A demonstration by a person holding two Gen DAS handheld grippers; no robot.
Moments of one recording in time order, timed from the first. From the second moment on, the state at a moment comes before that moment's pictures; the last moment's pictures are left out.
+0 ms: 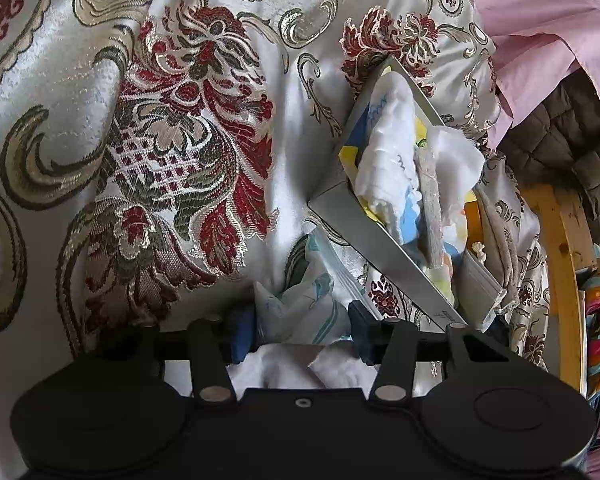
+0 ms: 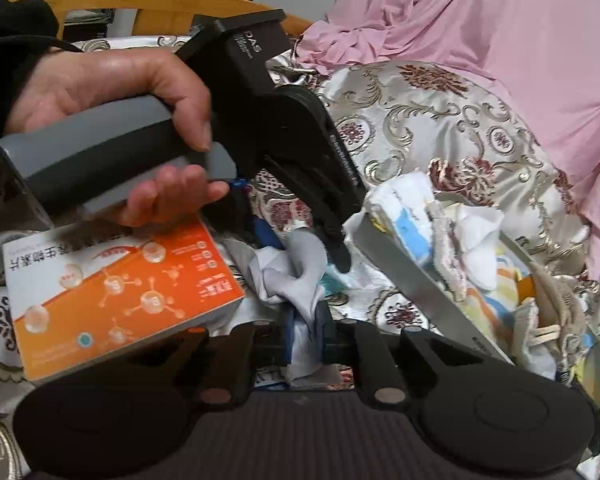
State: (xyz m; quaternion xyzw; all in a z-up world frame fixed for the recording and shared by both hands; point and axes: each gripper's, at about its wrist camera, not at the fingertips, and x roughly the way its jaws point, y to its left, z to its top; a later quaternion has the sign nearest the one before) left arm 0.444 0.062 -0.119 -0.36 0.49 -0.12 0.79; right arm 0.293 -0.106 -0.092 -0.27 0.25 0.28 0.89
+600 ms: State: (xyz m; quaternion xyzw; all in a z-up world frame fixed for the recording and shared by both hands) left arm 0.412 0.065 -0.086 -0.34 0.44 -0.12 0.82; right arm 0.285 -0.138 -0.047 -0.24 0.20 0.24 0.92
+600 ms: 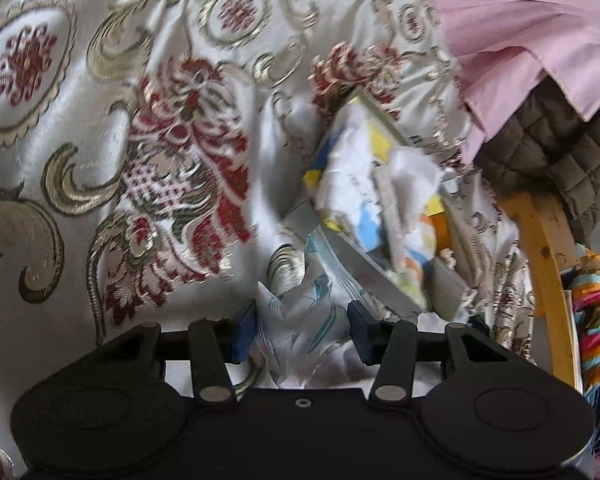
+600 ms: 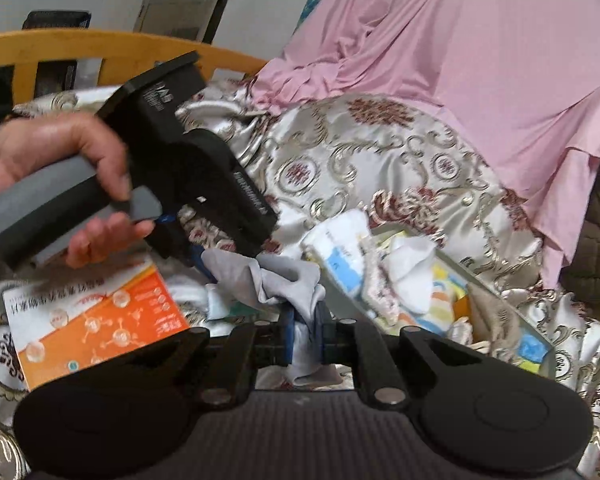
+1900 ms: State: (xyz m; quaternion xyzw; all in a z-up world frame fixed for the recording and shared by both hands) left arm 0.477 -0.125 0.003 -0.17 0.29 -0.22 0.92; right arm 0.373 -0.329 -0.007 0.07 0.14 0.11 0.98
